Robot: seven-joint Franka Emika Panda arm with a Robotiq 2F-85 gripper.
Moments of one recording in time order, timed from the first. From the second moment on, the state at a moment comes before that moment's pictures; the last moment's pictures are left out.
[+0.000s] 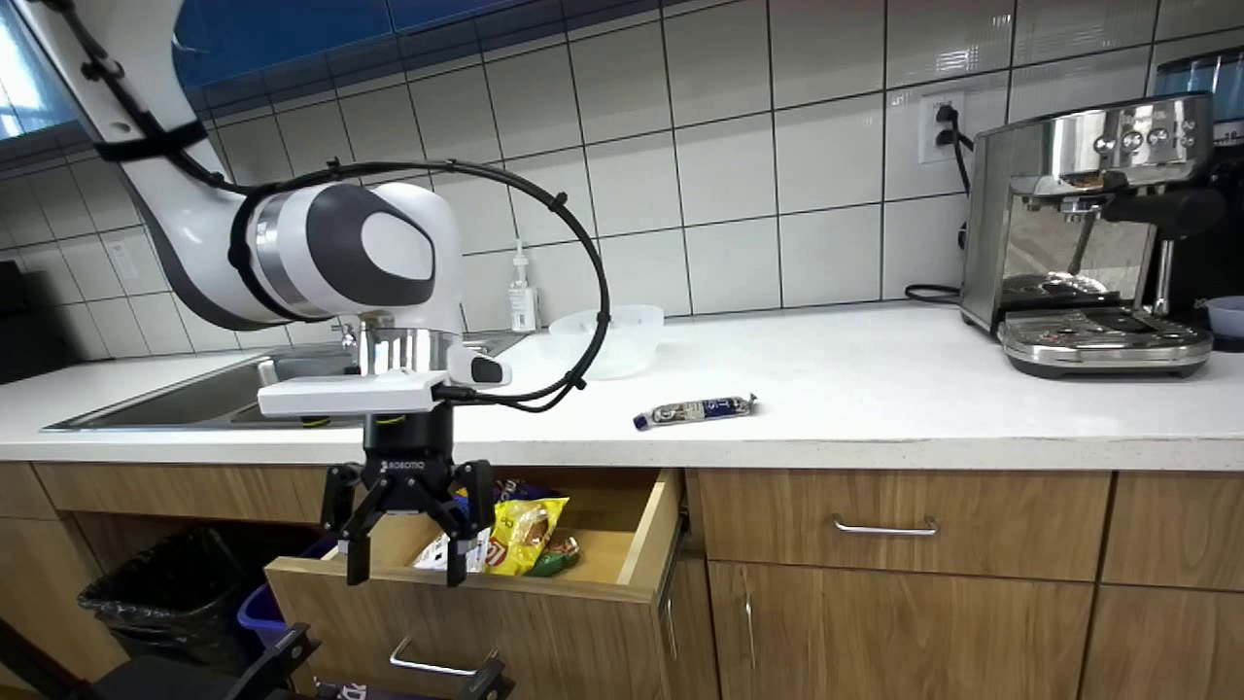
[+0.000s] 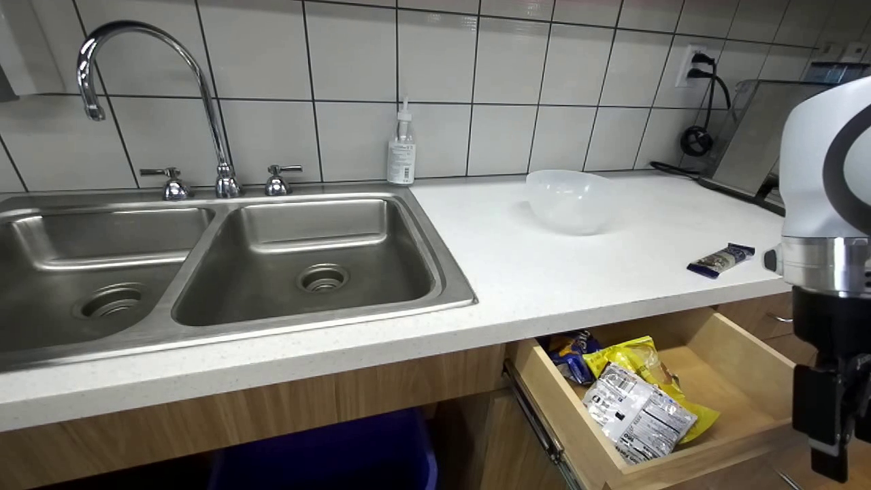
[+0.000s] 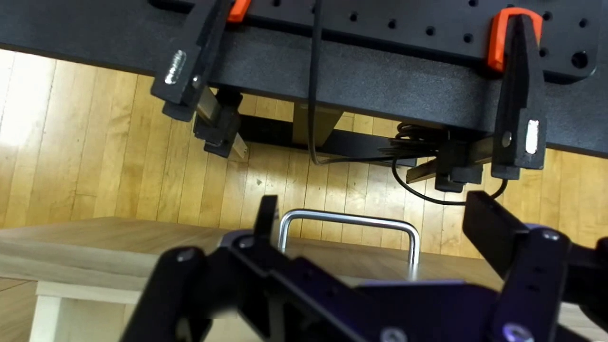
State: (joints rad) arm 0.01 0.05 -0.02 -2.78 -0.07 2.39 -0.21
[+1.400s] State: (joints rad) arm 0.01 0.19 -0.03 -2.78 -0.21 2.68 -0.15
